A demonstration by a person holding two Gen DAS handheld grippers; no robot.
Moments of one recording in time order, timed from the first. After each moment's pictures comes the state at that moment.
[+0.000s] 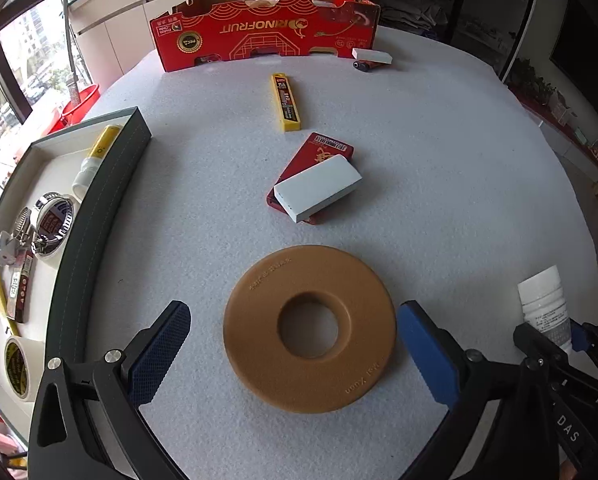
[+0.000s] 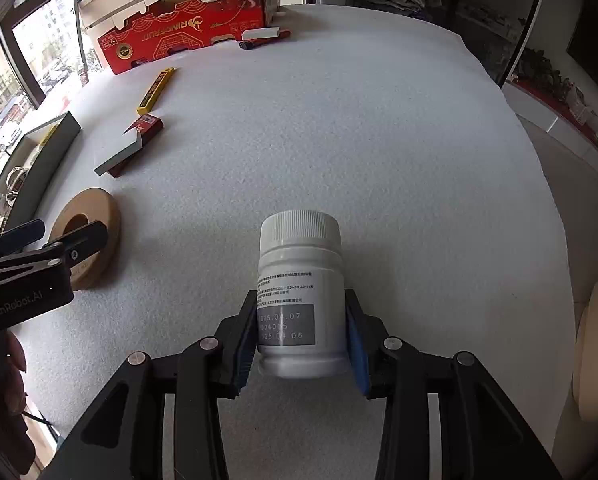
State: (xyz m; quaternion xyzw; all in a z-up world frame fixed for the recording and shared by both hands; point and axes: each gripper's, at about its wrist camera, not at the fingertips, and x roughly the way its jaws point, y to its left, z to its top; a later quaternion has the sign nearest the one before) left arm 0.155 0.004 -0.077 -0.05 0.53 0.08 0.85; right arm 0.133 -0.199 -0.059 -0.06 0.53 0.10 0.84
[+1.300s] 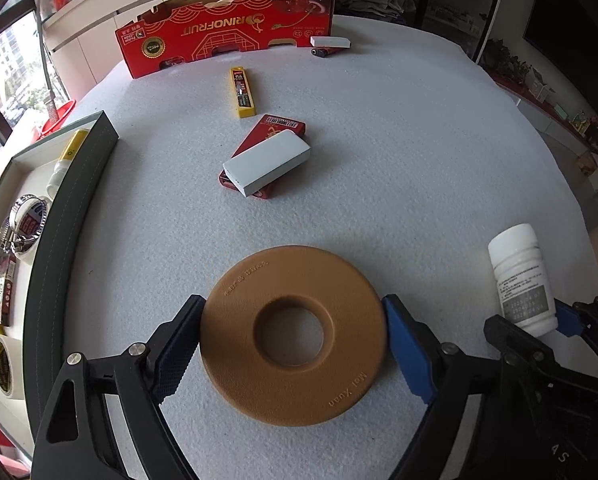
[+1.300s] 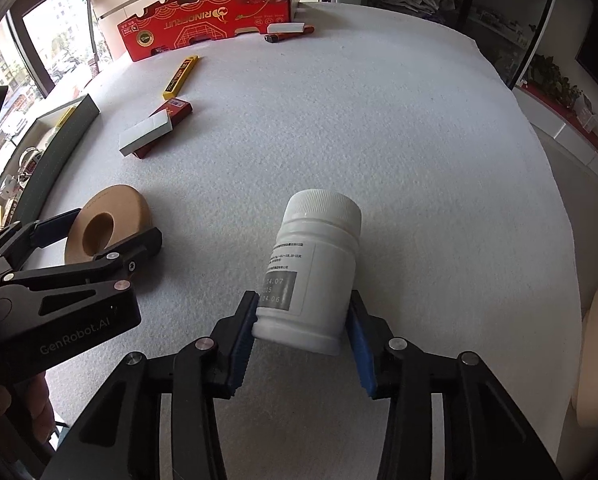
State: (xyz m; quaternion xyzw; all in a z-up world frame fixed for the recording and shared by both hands) left arm 0.131 -0.016 -0.083 -0.03 0.52 0.03 0.85; right arm 0.115 -0.181 -0.057 -0.06 0.53 0.12 0.84
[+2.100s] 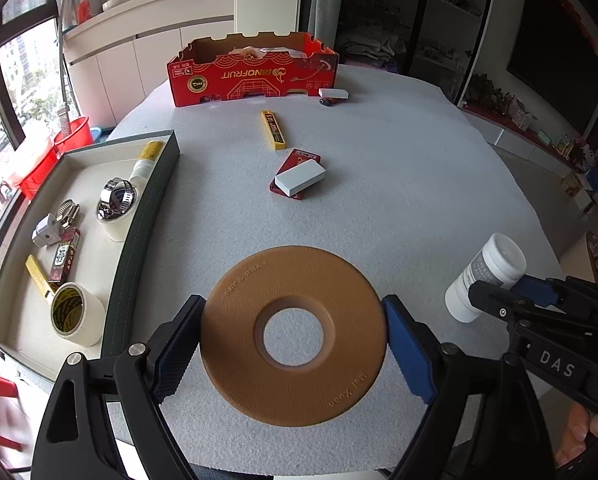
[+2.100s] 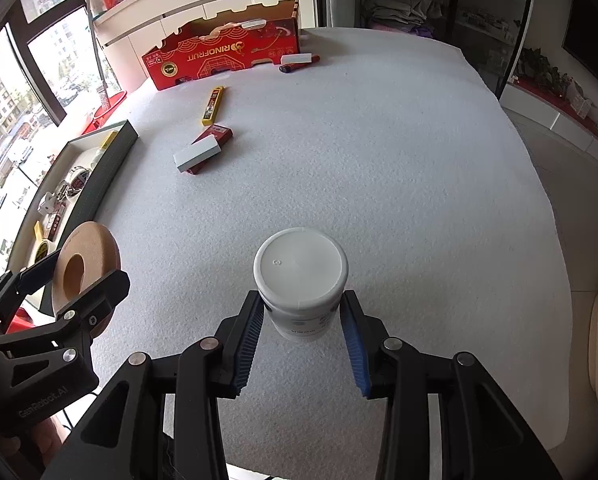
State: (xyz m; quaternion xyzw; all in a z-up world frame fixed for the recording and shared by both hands) left arm 0.052 0.013 -0.023 -0.05 0.46 0.02 0.89; right arm 0.070 -0.167 -0.011 -0.03 0.50 0.13 0.85
